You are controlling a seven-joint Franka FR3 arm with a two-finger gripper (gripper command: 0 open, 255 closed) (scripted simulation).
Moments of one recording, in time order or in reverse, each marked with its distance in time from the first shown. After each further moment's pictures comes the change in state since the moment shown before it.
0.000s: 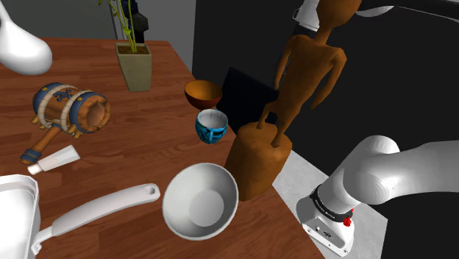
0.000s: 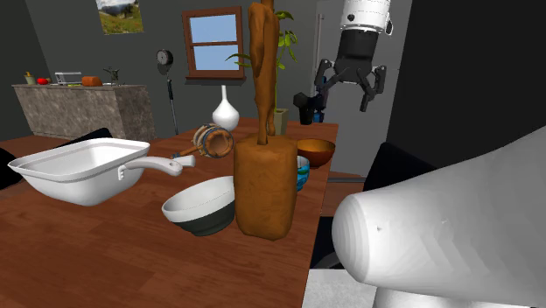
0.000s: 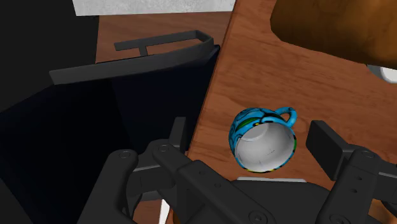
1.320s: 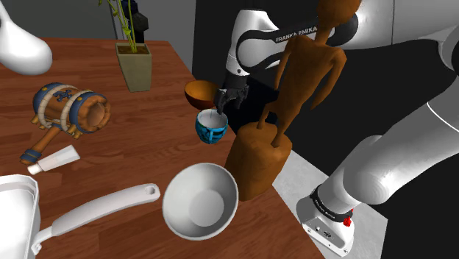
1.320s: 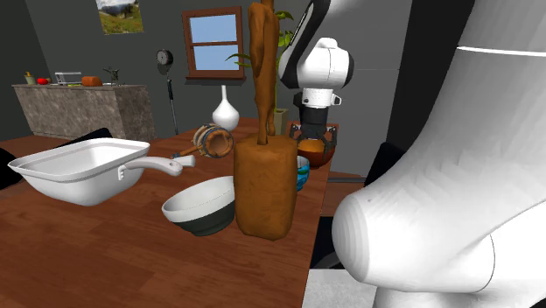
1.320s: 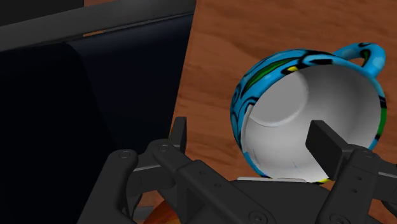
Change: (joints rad) arm 0.002 0.583 0.124 0.039 -0.032 0.511 0.136
